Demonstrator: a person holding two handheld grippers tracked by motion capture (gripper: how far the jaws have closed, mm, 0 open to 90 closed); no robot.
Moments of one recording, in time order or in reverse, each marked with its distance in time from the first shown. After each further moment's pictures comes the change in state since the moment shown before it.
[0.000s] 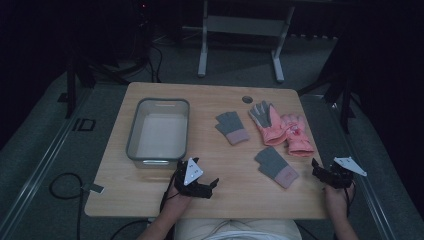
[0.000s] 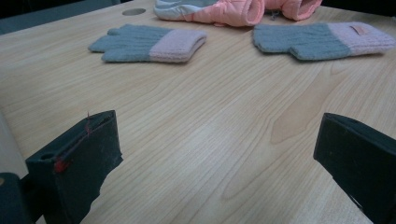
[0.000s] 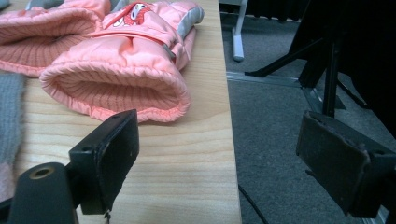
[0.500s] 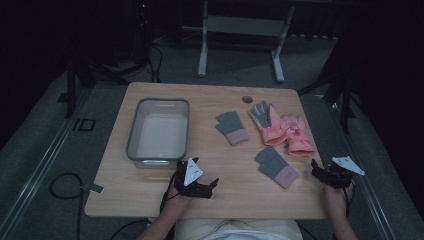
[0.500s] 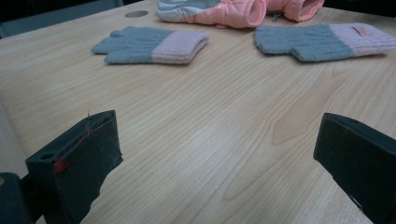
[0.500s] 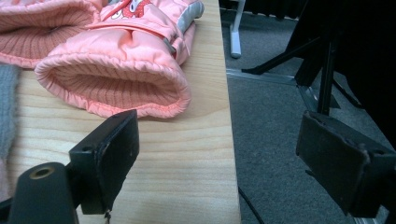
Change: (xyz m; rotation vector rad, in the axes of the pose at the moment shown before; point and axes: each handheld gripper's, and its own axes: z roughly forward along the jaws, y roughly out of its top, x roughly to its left) left arm 0.000 0.000 0.000 -0.003 0.007 0.001; right arm 0.003 0.001 0.001 0.022 -0.016 -0.024
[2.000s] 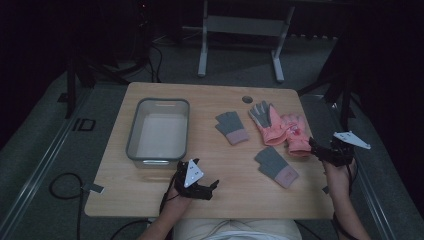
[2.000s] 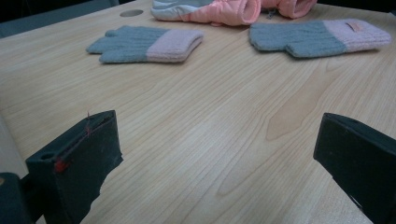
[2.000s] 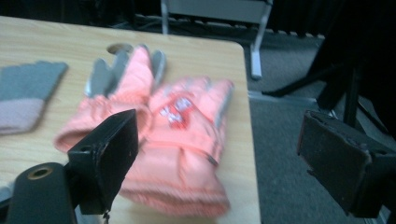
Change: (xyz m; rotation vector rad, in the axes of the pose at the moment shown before) left arm -0.004 -0.001 -0.002 0.004 -0.007 0.017; right arm 0.017 0.091 -0.010 -0.034 0.087 0.007
